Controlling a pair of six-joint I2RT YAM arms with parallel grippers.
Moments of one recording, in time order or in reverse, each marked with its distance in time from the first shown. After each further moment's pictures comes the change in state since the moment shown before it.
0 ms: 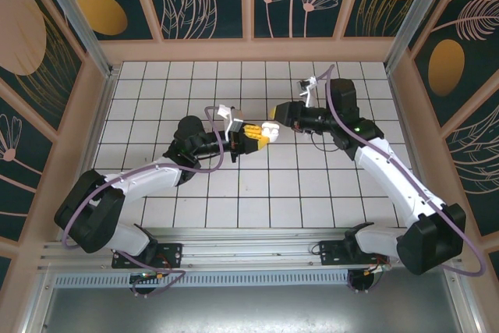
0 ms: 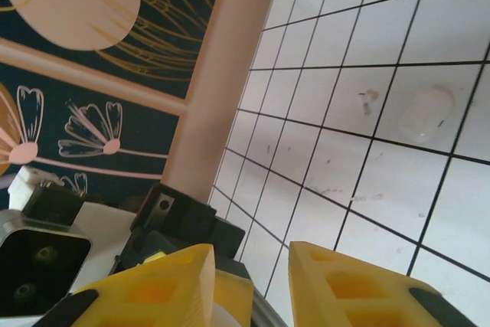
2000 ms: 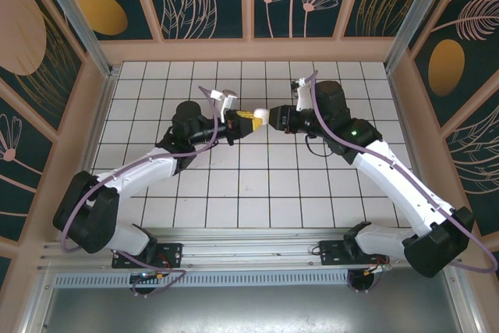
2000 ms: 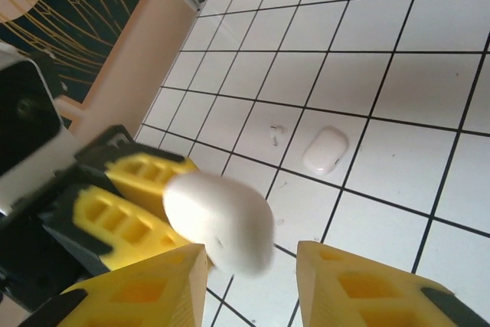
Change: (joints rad) left arm 0.081 -0.015 0.113 -0.274 -0.132 -0.193; right arm 0.166 -0.027 0.109 -0.204 0.440 -0.236
